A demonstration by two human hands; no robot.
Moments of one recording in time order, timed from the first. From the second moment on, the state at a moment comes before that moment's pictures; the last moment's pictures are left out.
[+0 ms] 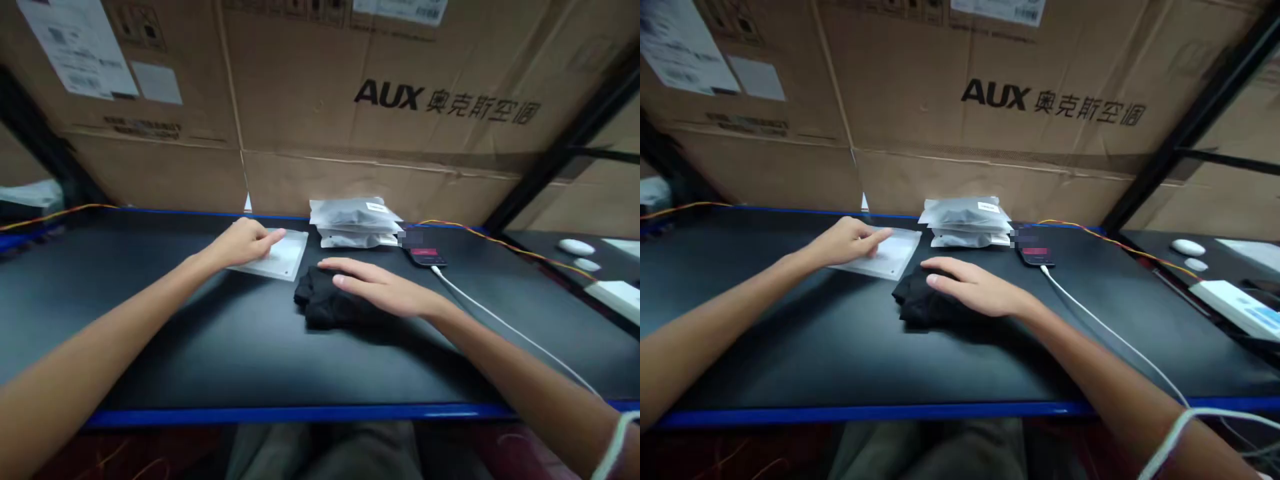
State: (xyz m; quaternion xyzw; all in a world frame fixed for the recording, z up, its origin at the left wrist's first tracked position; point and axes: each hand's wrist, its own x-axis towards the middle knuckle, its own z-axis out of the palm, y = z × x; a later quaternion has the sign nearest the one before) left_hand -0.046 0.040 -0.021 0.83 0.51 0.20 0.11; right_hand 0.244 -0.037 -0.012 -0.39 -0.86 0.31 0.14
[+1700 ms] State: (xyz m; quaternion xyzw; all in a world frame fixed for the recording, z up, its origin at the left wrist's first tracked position) left_hand 0.035 -0.074 -0.020 0.82 0.36 0.42 0.17; right_hand 0.224 -0.056 -0.019 -0.39 -0.50 0.73 0.23
